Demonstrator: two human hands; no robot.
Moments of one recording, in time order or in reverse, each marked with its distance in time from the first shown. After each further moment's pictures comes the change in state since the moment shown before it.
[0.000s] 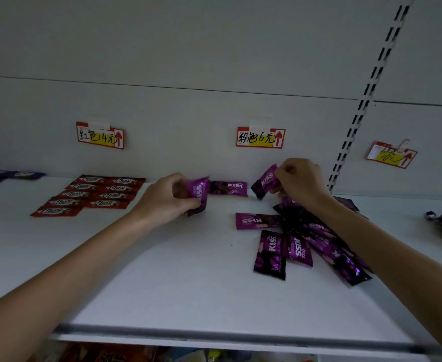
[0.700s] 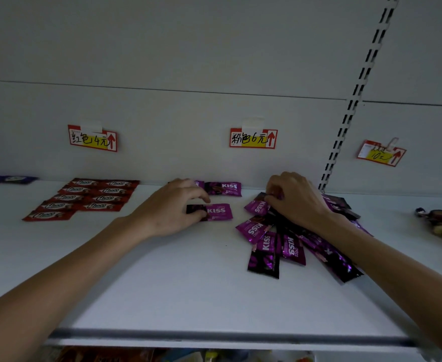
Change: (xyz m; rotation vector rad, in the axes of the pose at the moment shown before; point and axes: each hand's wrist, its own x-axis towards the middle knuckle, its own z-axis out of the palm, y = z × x) left_hand 0.006 -0.004 0.009 0.568 -0.125 0.426; right_hand -0.014 0.024 -0.001 -0.598 -0.074 -0.319
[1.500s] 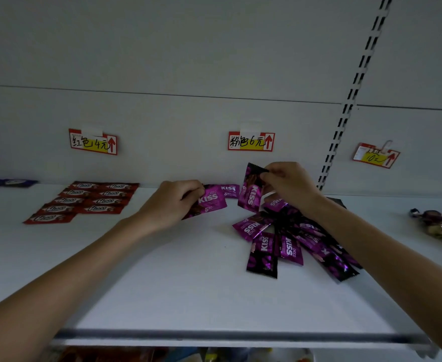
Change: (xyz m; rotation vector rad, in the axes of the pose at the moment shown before) left_hand 0.005 0.011 -0.006 -0.234 0.092 -0.092; right_hand 0.013 -0.023 -0.022 0.747 -0.053 0.276
